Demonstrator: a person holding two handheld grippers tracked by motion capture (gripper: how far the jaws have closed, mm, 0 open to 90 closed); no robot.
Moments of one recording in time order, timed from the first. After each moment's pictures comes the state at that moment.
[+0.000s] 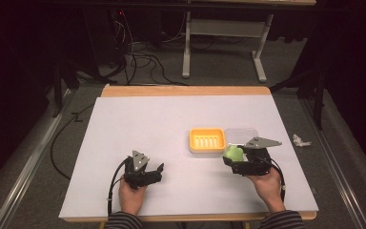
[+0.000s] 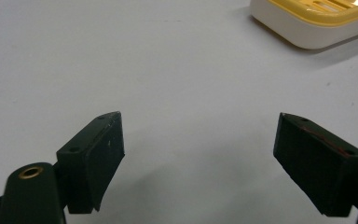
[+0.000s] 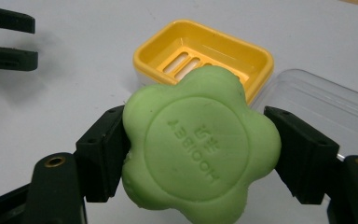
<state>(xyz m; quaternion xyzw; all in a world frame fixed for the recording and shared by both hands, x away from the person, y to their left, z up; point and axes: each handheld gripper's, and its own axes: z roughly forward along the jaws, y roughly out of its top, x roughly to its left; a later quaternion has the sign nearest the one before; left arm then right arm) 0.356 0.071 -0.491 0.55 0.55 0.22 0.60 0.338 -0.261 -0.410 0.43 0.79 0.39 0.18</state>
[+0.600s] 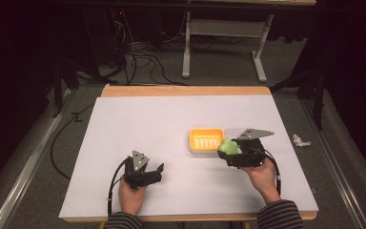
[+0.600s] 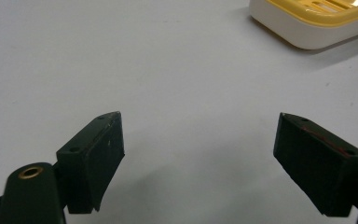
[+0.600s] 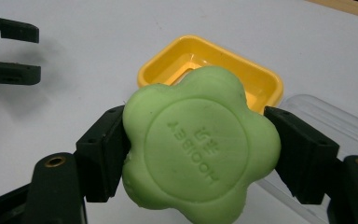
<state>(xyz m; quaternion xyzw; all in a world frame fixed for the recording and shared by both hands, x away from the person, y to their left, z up) 0.355 0.071 -0.491 0.55 0.55 0.21 0.60 0.360 -0.247 -0.400 0.42 0.80 0.38 0.17</state>
